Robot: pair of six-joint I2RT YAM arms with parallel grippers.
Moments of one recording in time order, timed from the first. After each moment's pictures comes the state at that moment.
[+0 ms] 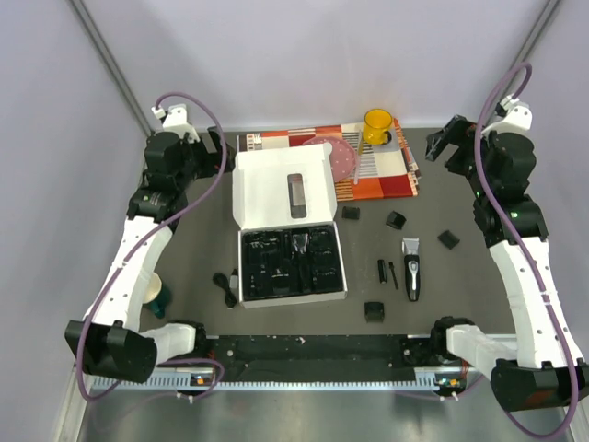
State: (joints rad) left arm -0.14 1.20 1.24 -0.30 0.05 -0.29; right arm 0.09 1.02 1.26 -0.37 0.09 0.34
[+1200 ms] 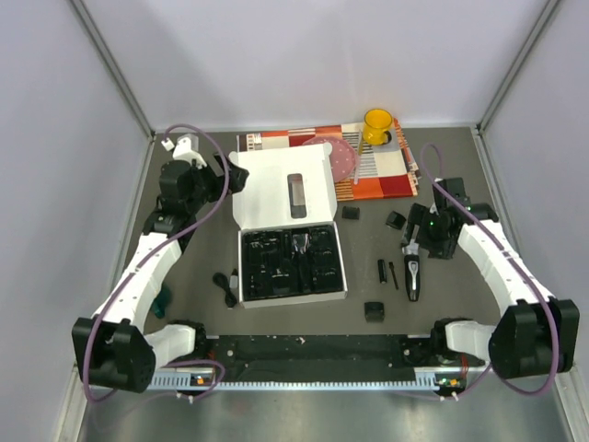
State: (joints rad) left arm -0.14 1.15 0.92 -0.08 0.16 -0.50; right arm 0.11 1.18 0.92 -0.89 -0.04 0.43
